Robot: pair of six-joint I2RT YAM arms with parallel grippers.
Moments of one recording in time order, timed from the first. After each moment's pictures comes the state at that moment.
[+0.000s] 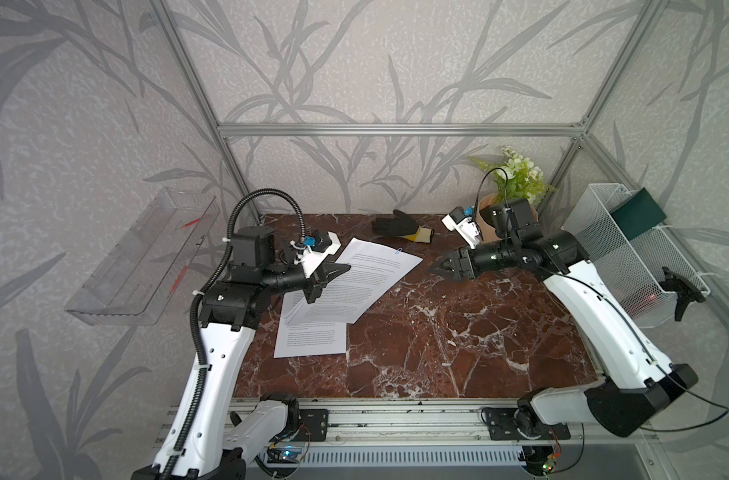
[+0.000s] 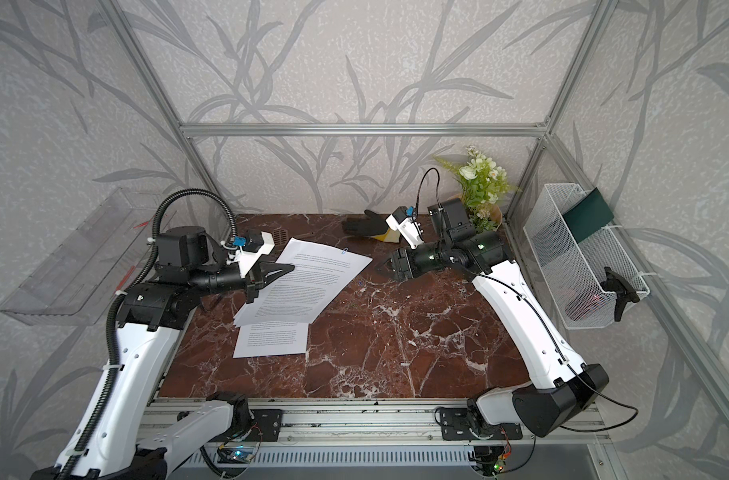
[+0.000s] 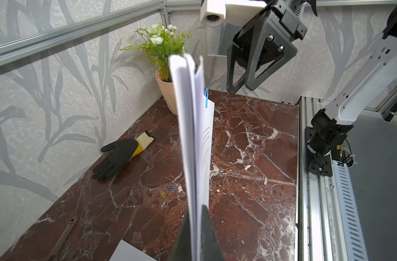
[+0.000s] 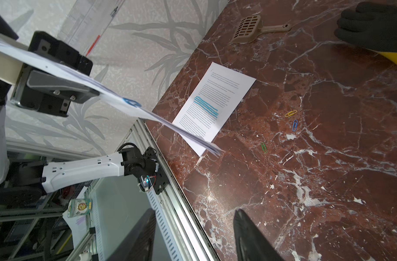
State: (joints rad) left arm -0.10 1.02 1.31 -0.86 0.92 0.59; right arm 0.43 1.37 1.62 -1.05 -0.74 0.11
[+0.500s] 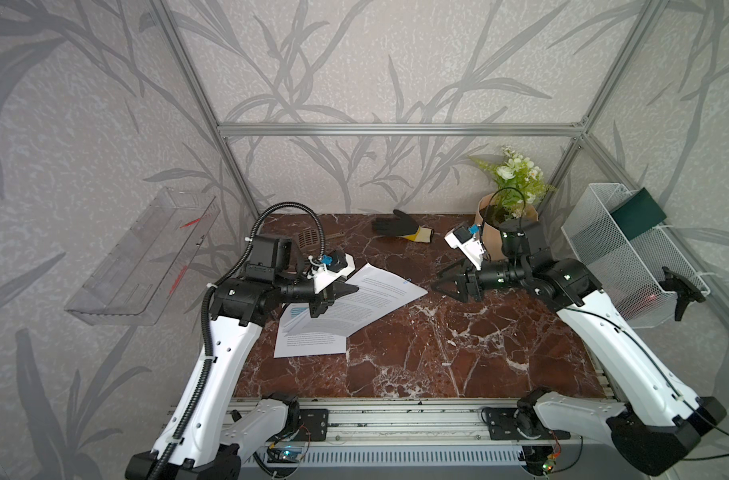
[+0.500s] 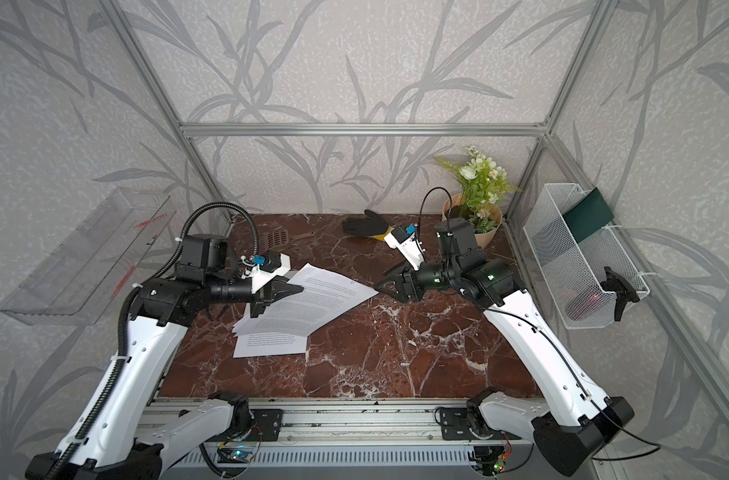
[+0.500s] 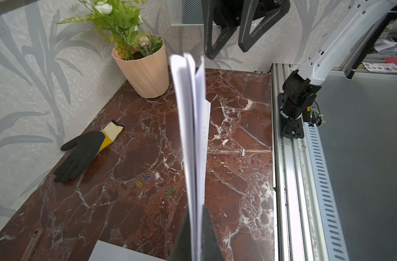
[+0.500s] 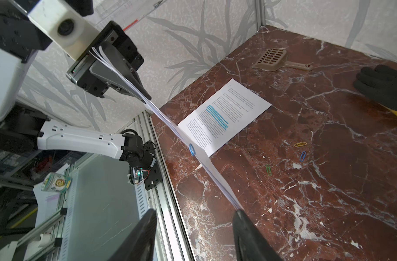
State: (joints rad) left arm -0.22 1.05 1.30 -1.05 0.90 0.79; right arm 0.50 1.20 1.38 -0.84 -0.77 -0.03
